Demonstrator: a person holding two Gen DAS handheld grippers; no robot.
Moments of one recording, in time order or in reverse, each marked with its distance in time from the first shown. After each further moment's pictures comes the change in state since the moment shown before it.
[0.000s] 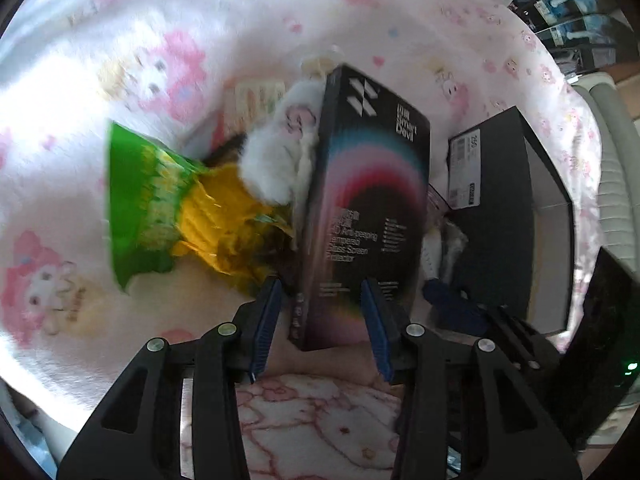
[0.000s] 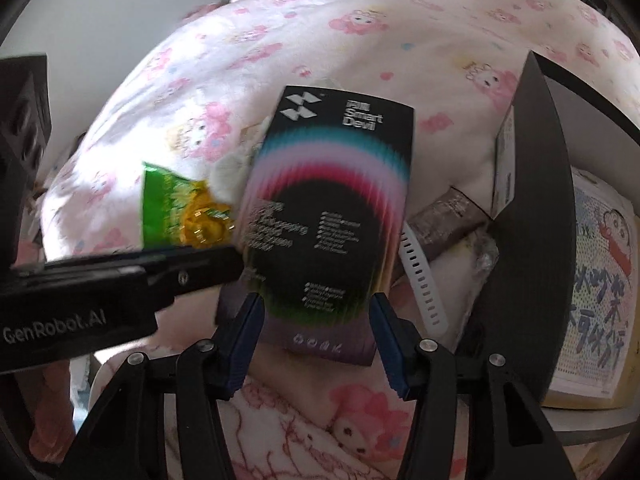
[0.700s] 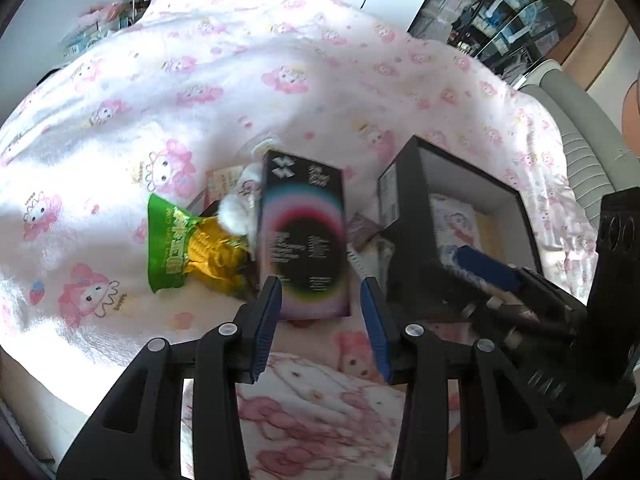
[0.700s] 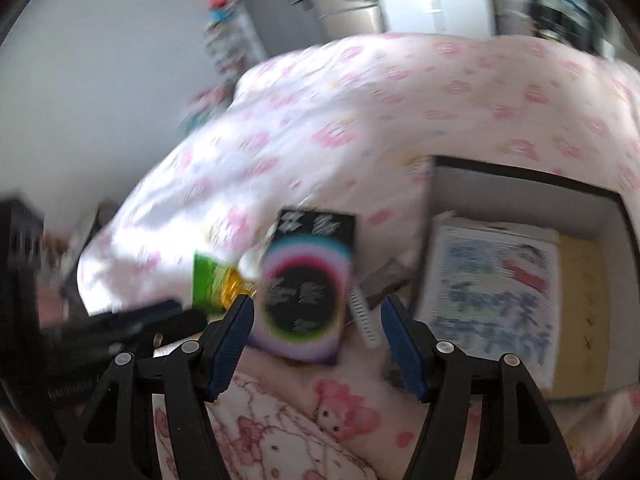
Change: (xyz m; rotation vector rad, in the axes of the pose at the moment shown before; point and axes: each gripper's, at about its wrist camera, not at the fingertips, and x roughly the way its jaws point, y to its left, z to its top) left arm -0.095 -0.048 -0.058 0.194 -0.306 0.057; right arm -0.123 -0.024 -0.015 0.011 -0.283 0.079
